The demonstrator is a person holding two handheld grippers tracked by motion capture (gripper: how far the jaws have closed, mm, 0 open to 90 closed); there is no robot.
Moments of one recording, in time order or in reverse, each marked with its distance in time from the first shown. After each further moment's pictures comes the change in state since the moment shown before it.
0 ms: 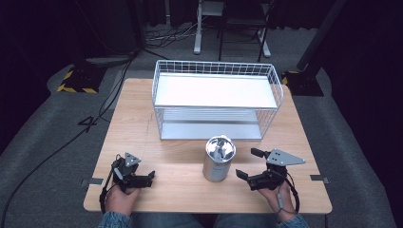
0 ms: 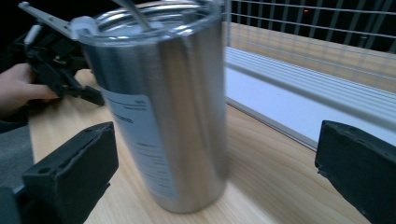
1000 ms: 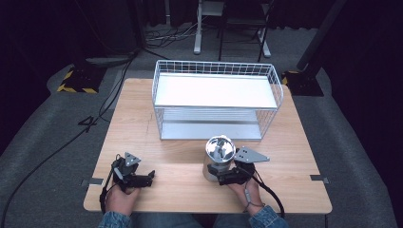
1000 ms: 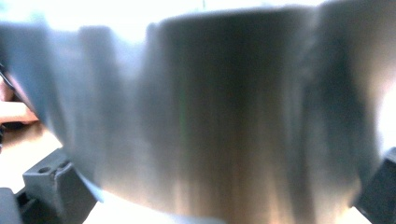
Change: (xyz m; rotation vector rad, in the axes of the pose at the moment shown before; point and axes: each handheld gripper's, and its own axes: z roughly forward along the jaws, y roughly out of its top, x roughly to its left) left arm 0.000 0.000 0.000 -0.002 0.008 -0.006; right arm 0.027 -0.004 0.079 -0.036 -0.020 -0.007
